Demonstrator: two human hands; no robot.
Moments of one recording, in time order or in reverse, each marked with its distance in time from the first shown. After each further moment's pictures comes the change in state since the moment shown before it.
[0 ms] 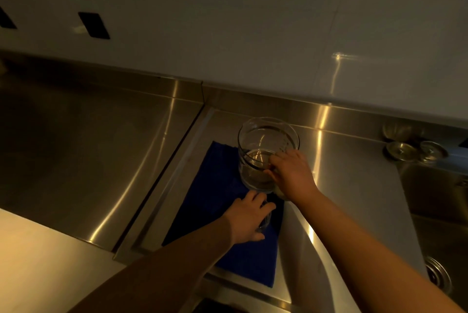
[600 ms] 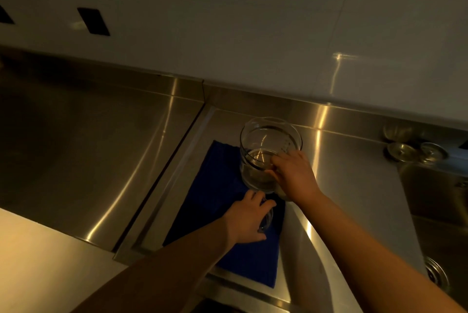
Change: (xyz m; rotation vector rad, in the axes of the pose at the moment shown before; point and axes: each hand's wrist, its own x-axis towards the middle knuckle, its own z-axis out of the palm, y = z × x) left_hand 0.000 -0.003 0.004 -0.121 0.041 -0.041; right_hand -0.001 -0.003 -0.004 0.027 -0.020 0.007
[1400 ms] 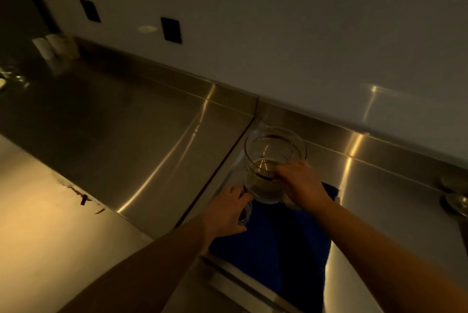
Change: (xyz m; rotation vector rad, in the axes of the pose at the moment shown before) left_hand -0.106 -0.126 -0.029 -0.030 0.191 -0.236; right_hand 0.068 -0.103 0.010 0.087 -0.087 -0.302
